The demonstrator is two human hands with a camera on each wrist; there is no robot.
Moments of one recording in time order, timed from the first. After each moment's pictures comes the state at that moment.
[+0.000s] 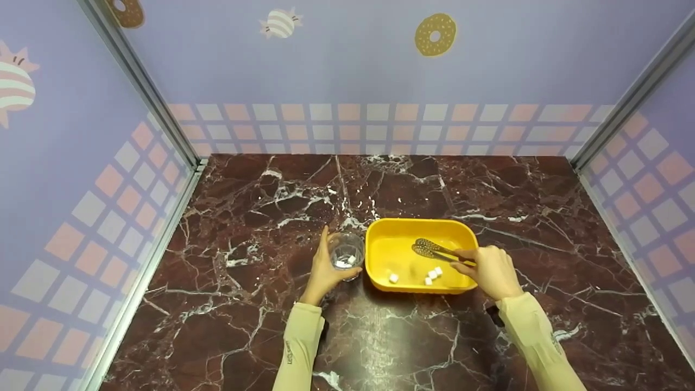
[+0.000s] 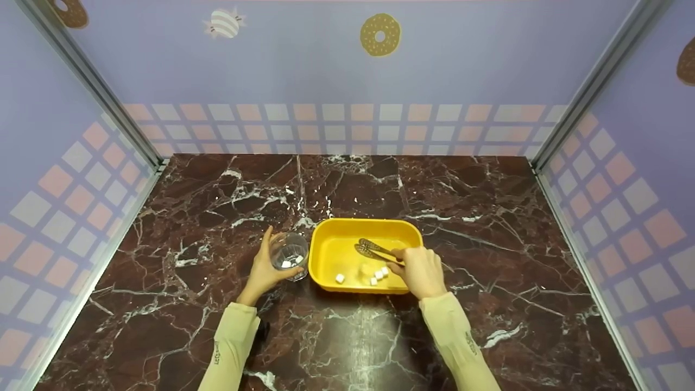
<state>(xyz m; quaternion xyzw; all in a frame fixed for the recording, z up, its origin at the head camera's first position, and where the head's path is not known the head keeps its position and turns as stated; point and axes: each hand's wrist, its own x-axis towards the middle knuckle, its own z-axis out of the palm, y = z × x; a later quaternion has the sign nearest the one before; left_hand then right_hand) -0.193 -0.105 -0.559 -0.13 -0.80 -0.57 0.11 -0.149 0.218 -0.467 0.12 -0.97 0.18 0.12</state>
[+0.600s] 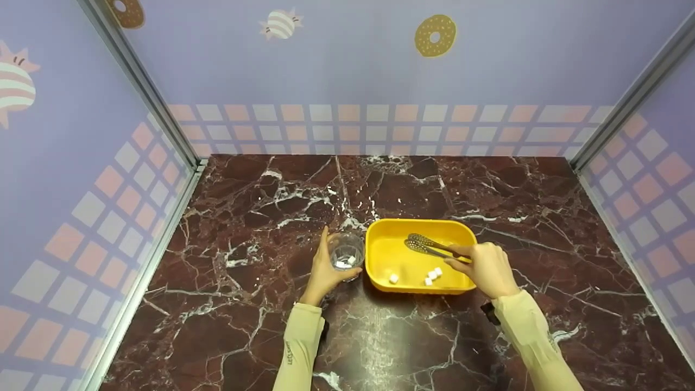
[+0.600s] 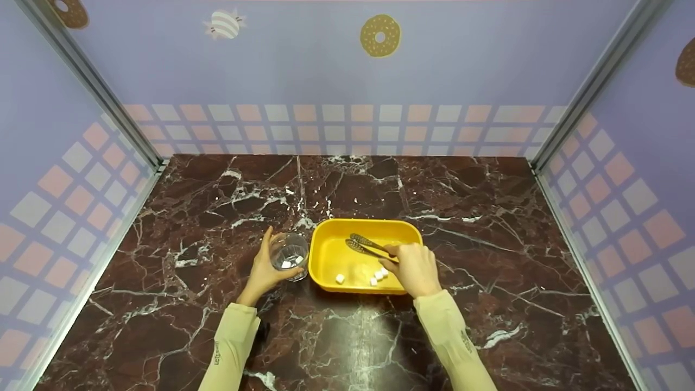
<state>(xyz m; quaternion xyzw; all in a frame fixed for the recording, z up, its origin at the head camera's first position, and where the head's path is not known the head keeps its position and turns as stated) -0.194 -0.106 -0.560 -0.13 -0.81 -0.56 0.11 -0.150 0.205 -0.454 0.13 -0.96 0.18 0.15</state>
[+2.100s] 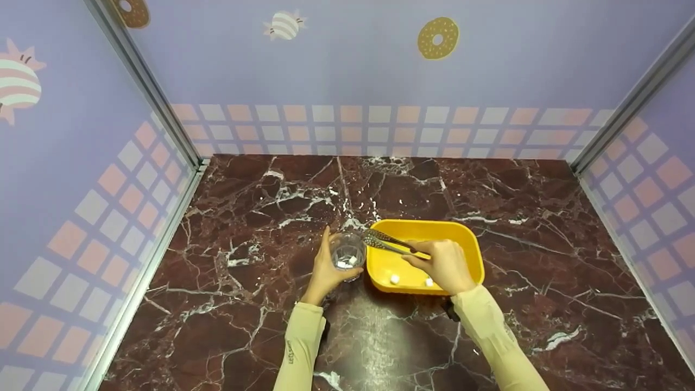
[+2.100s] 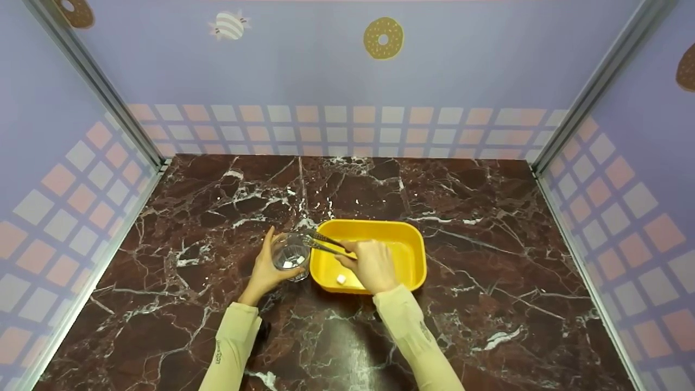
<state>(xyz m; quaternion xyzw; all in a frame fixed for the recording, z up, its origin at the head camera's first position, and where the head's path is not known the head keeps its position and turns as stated) -0.194 -0.107 -0.560 -0.13 -0.81 -0.55 0.12 -0.156 0.136 -0.449 0.19 -0.93 0.26 0.19</state>
